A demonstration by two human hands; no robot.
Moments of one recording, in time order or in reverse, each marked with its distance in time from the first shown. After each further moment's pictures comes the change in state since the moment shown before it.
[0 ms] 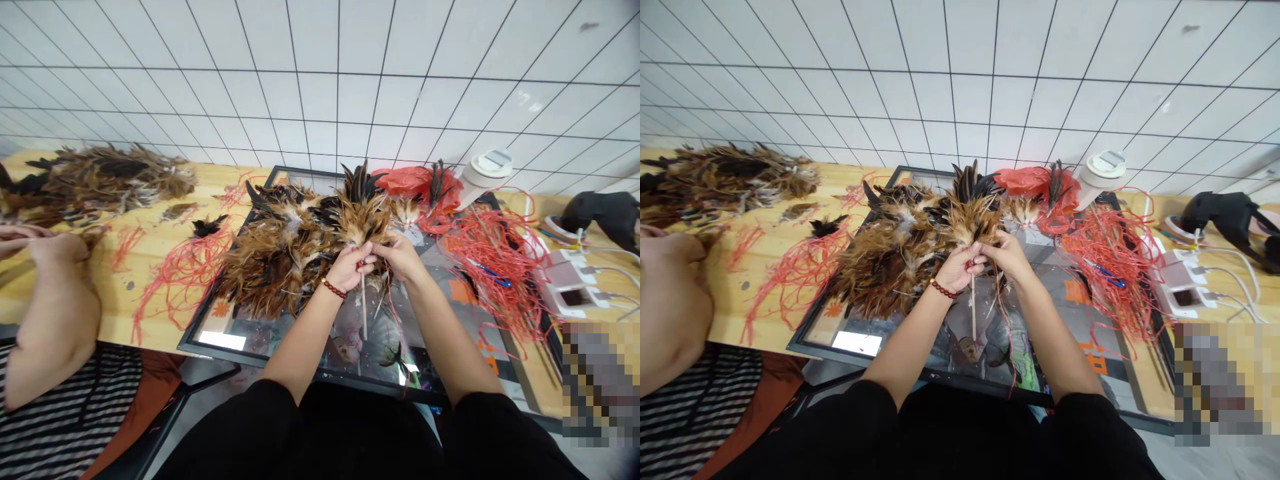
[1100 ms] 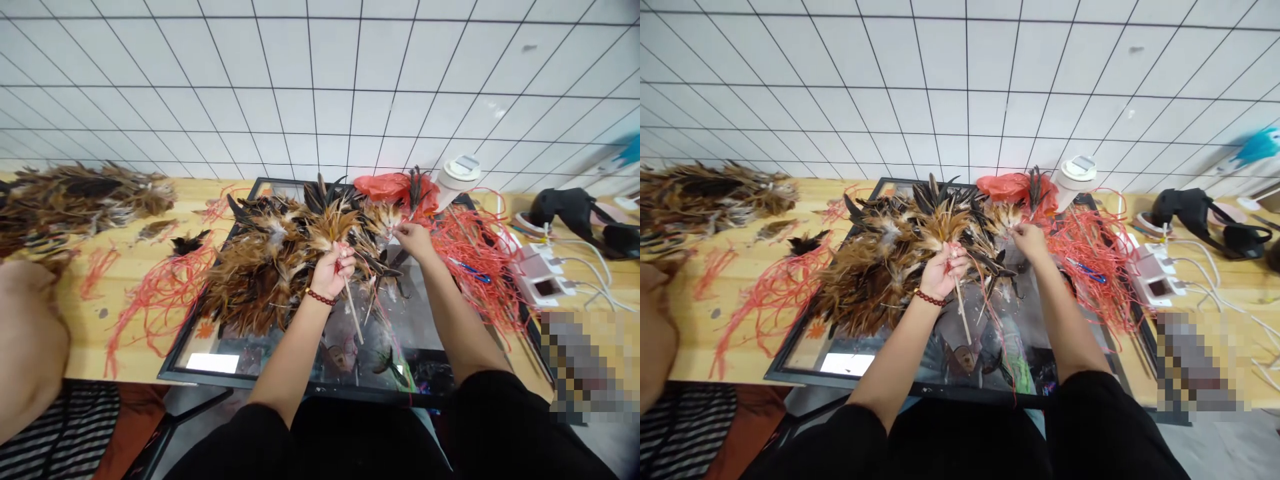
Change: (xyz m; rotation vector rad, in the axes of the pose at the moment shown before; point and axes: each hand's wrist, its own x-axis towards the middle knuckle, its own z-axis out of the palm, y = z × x) left_hand -0.001 0.013 0.002 -0.227 0.063 -0.074; right_hand 0.047 0.005 -0.109 -1.052 0.322 -0.004
